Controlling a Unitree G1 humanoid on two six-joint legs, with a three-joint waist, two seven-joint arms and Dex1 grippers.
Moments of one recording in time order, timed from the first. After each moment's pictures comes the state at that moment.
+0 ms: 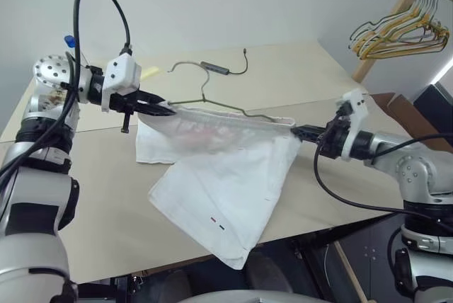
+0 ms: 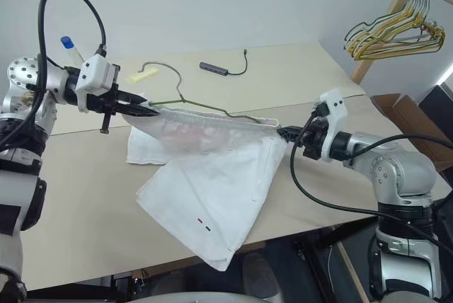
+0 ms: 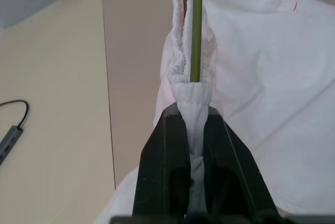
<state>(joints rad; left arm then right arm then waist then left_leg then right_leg) -1.09 0.80 -0.37 0.94 -0.36 -0.33 -1.61 -0.46 -0.68 -0.17 -0.18 0.65 1.03 0.70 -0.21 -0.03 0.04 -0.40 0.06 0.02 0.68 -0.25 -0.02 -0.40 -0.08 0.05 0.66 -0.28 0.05</state>
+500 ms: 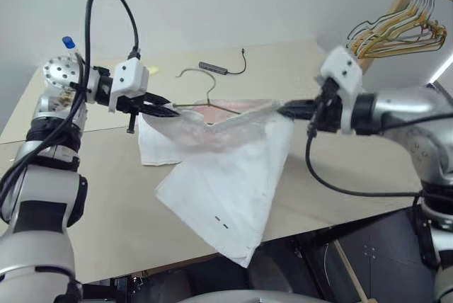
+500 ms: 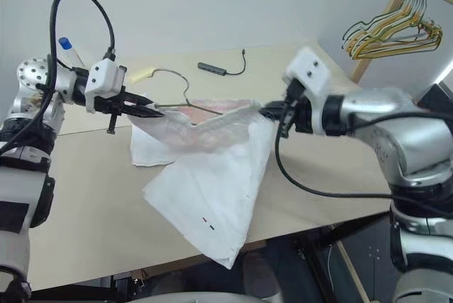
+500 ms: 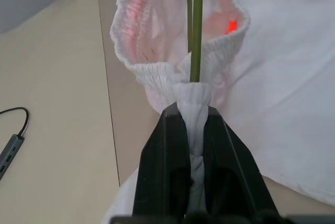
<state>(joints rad) -1.10 0.75 -0.33 0.94 -0.31 -0.36 -1.61 -0.84 -0.85 0.20 -0.36 0.50 1.01 0.80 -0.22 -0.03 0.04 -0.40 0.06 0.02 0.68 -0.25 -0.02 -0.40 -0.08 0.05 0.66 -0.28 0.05</state>
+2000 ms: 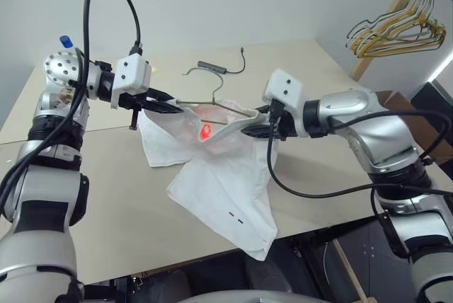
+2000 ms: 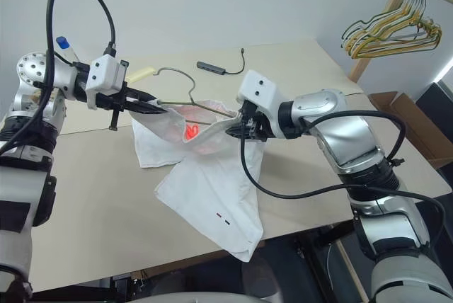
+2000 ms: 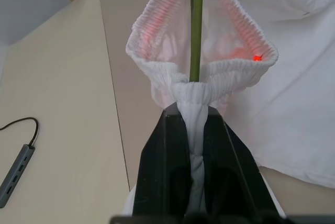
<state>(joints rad) -1.10 0.75 -0.29 0.90 -0.28 -0.37 -1.61 -0.82 -0.65 0.30 -0.19 0.31 0.87 0.93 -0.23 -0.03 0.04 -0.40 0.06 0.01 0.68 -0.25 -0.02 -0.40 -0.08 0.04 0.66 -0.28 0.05</state>
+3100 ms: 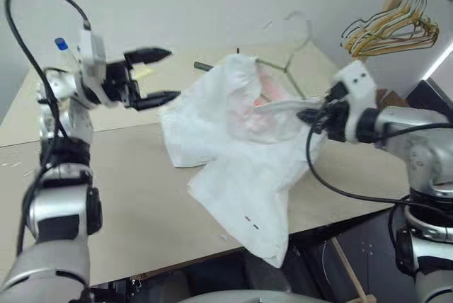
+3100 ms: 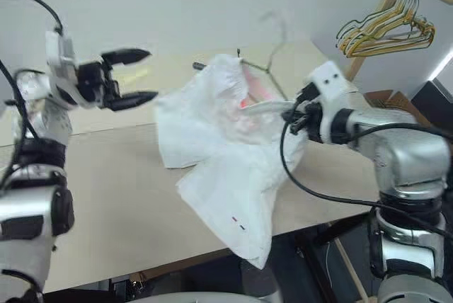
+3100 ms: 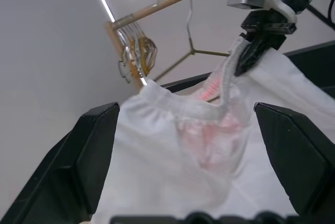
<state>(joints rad) -0.85 0.59 0.12 0.60 -0.52 -0.10 -1.51 -0.60 -0.71 -0.19 -0.45 0.42 1.39 0.61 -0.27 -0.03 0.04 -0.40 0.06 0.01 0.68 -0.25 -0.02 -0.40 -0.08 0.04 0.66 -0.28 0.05</state>
